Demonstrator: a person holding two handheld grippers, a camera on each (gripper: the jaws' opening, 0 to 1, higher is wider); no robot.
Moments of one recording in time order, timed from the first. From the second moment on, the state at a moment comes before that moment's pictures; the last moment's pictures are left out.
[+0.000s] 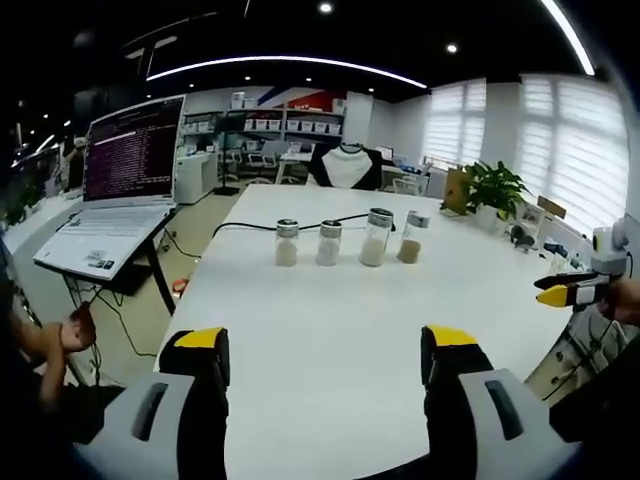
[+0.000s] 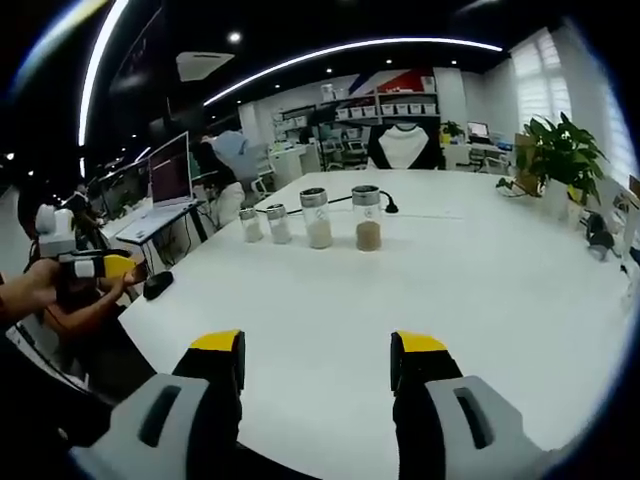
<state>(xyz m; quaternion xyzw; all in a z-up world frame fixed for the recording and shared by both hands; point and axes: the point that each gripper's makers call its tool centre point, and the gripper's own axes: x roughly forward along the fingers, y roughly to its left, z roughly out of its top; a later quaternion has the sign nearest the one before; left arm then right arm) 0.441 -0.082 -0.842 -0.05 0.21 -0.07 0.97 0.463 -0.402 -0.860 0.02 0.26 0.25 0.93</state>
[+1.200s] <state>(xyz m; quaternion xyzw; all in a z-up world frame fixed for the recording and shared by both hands) 0.490 -0.101 -0.834 -0.03 0.23 -0.08 0.97 0.478 -0.414 -0.849 0.09 0.25 0.23 0.94</state>
